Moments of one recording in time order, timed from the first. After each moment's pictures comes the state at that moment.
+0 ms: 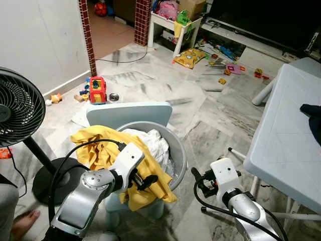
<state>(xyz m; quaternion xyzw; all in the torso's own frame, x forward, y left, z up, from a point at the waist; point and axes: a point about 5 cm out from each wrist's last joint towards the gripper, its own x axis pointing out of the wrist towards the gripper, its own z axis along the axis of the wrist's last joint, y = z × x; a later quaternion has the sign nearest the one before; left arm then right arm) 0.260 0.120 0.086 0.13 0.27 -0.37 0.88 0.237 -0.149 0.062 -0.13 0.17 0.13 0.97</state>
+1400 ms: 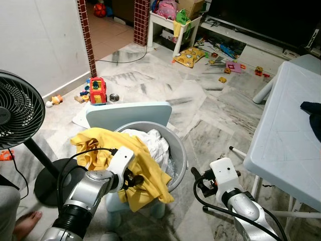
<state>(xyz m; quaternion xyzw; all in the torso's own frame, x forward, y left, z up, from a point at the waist) 0.290 0.145 0.035 0.07 0.37 -0.27 0.89 0.238 -0.149 0.063 -0.13 0.17 0.13 0.97</state>
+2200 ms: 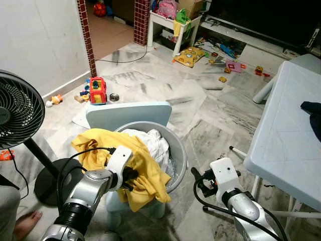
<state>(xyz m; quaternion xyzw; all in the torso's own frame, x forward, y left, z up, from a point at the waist) 0.294 0.147 0.035 0.07 0.36 -0.26 0.89 0.238 -0.149 0.063 -0.13 0.17 0.13 0.97</state>
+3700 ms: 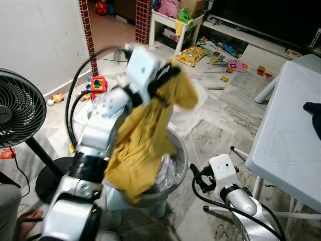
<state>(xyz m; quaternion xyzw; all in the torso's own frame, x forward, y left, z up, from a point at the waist) 0.352 0.056 0.281 0.07 -0.22 -0.38 0.90 0.248 -0.145 0.064 -0.13 0.16 0.13 0.97</state>
